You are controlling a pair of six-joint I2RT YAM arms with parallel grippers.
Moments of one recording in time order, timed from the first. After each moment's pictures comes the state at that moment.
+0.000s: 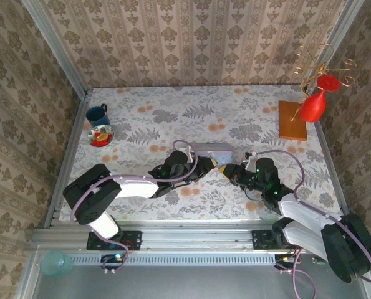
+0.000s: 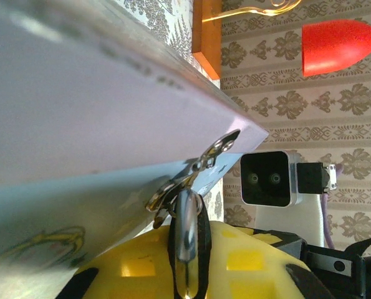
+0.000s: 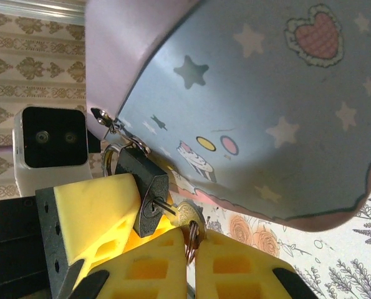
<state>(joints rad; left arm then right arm) -0.98 1.61 0.65 0.66 0.23 -1.31 0.40 1.01 0.23 0.40 -0.49 1.19</state>
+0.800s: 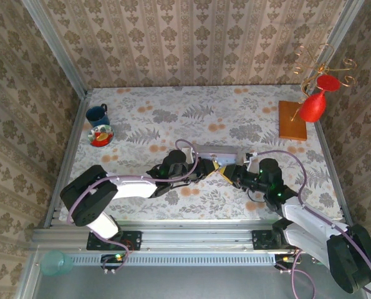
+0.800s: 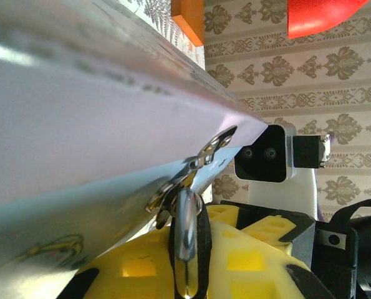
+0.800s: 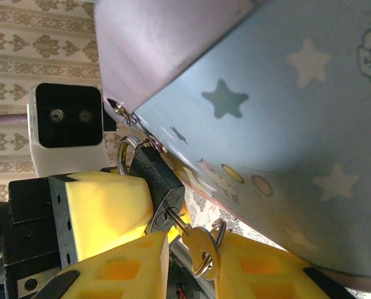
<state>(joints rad) -0.97 1.58 0.65 0.64 0.35 -1.29 0.37 0.91 0.23 0.32 -0.58 1.18</state>
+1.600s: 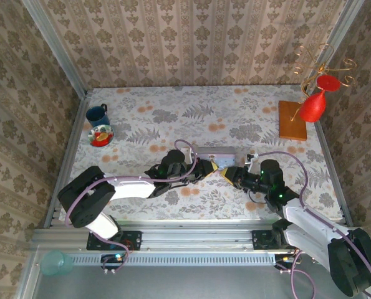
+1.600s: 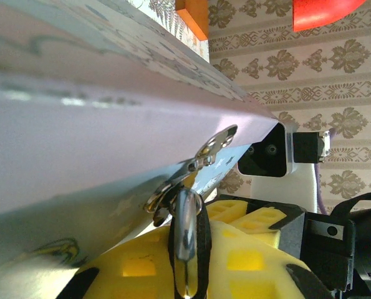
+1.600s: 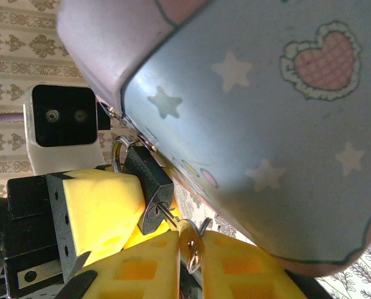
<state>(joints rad) -0.96 1.56 0.64 0.62 0.36 -1.27 0.35 0.89 0.21 0.29 -0.58 1.17</state>
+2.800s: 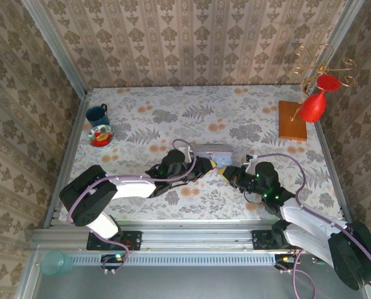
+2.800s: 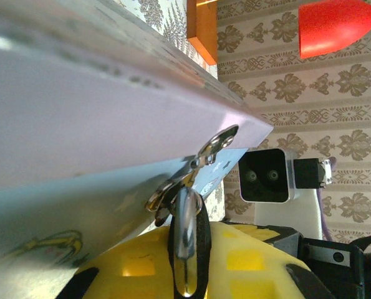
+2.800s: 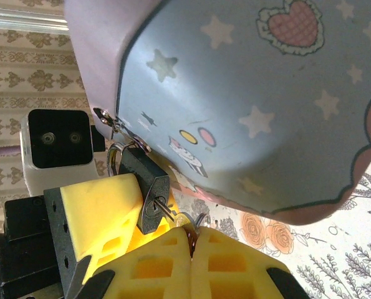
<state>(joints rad) -0.96 1.58 0.64 0.63 0.29 -1.27 0.47 0.93 0.20 0.38 -0.40 1.29</state>
